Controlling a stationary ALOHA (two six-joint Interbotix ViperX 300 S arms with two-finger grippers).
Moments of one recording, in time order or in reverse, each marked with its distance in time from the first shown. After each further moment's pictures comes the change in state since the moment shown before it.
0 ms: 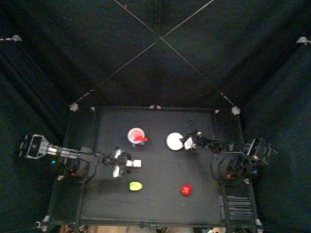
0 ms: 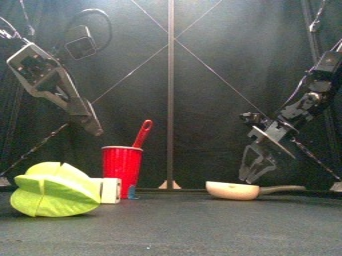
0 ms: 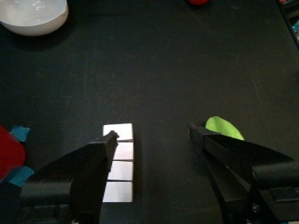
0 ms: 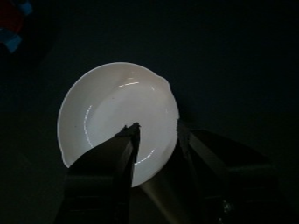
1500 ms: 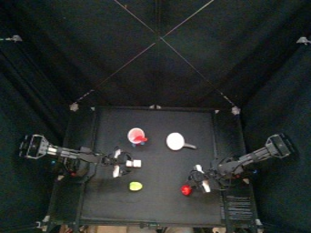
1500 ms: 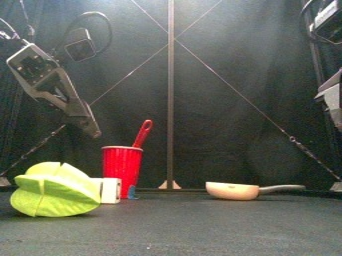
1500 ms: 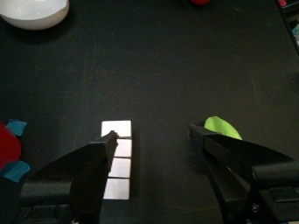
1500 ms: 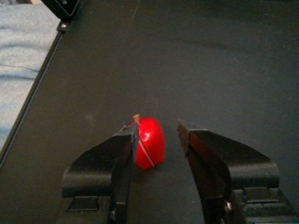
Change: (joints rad) left arm -0.002 -0.002 0.008 -0.035 -0.005 -0.002; right arm 0.957 -0.376 0.141 -0.247 0.192 0.000
